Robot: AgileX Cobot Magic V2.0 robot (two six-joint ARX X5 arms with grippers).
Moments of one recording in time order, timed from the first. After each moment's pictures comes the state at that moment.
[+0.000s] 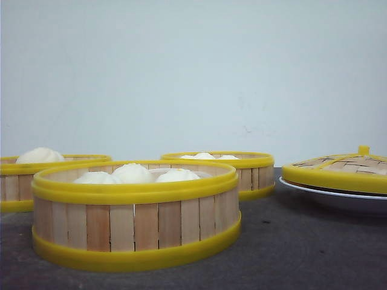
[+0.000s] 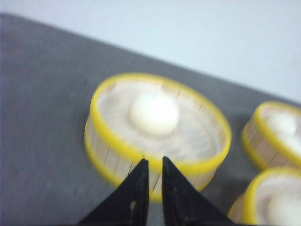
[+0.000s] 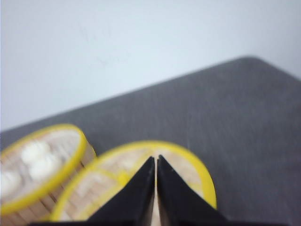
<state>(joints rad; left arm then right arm) -0.04 0.27 0.30 -0.16 -0.02 -0.29 -0.05 0.21 0.28 -0.14 -0.03 0.34</state>
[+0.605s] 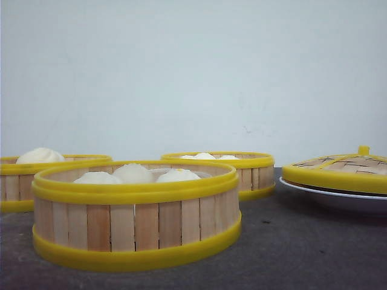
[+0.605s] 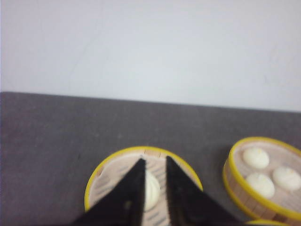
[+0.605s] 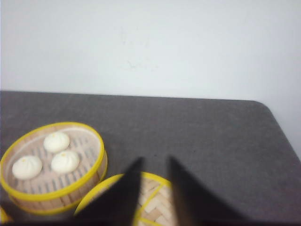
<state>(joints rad) -0.04 0.66 0.93 -0.46 0.03 -0.09 0.03 0.63 0.99 -0.57 -0.05 0.04</state>
